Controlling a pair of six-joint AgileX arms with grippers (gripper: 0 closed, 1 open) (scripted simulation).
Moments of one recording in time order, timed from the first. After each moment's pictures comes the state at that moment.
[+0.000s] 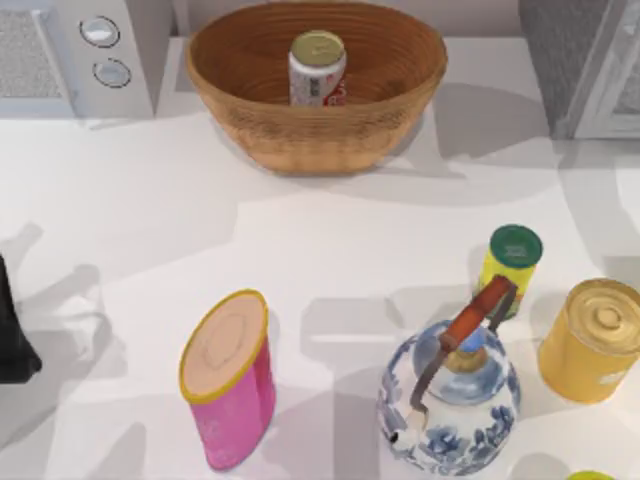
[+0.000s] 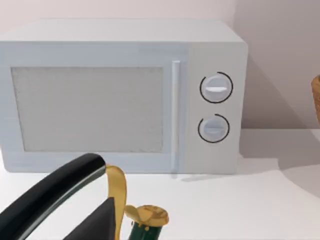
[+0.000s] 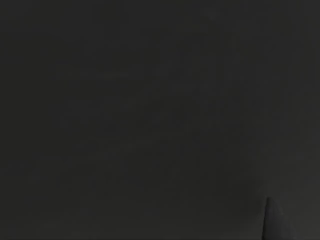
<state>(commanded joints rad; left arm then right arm) 0.00 0.00 0.00 0.00 0.00 0.00 0.24 1.32 1.75 -0.43 0.25 0.02</state>
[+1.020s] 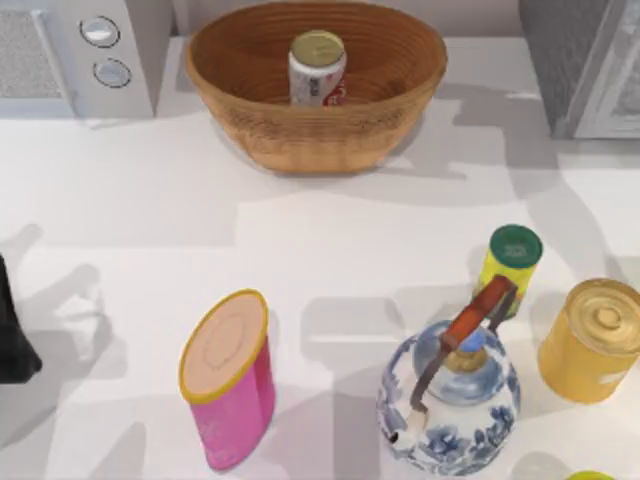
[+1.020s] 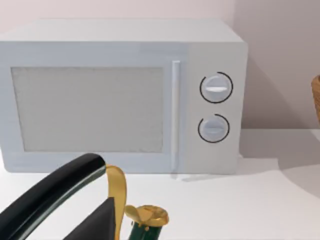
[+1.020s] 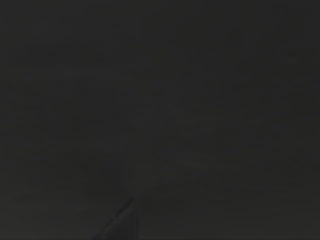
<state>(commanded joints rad) 0.00 0.00 0.00 0.00 0.00 0.00 0.35 1.41 1.83 -0.40 0.39 0.01</state>
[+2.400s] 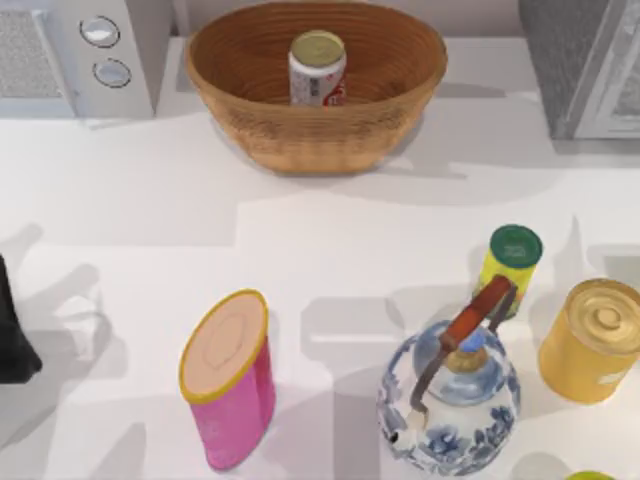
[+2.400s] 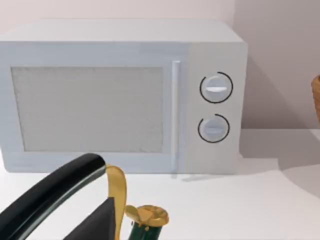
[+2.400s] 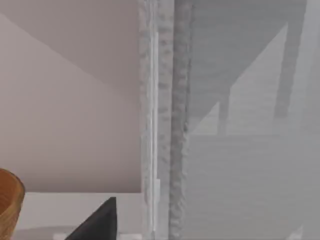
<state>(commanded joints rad) 0.00 0.00 0.00 0.00 0.00 0.00 0.13 0.52 0.63 -0.15 0.15 0.00</state>
